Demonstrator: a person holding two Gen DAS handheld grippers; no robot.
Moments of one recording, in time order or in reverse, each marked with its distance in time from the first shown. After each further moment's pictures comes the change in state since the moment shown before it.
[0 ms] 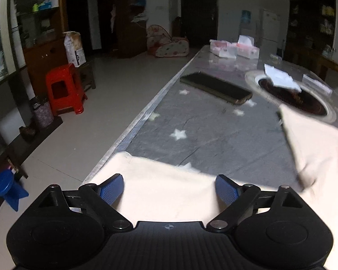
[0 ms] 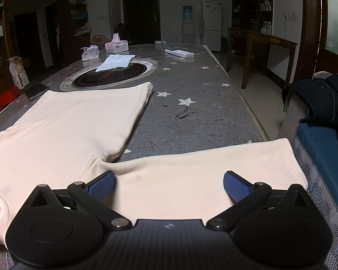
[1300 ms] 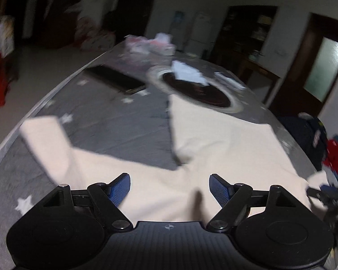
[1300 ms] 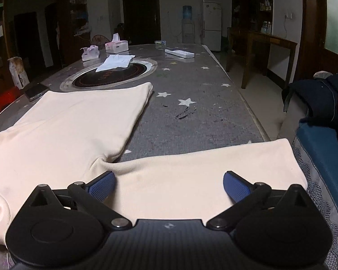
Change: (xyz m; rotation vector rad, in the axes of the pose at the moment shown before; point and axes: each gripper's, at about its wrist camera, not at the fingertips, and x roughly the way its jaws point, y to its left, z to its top) left arm -0.020 -0.042 -0.020 -0.011 0.045 -0.435; right arm -0.002 0.001 0.000 0.005 0.001 0.001
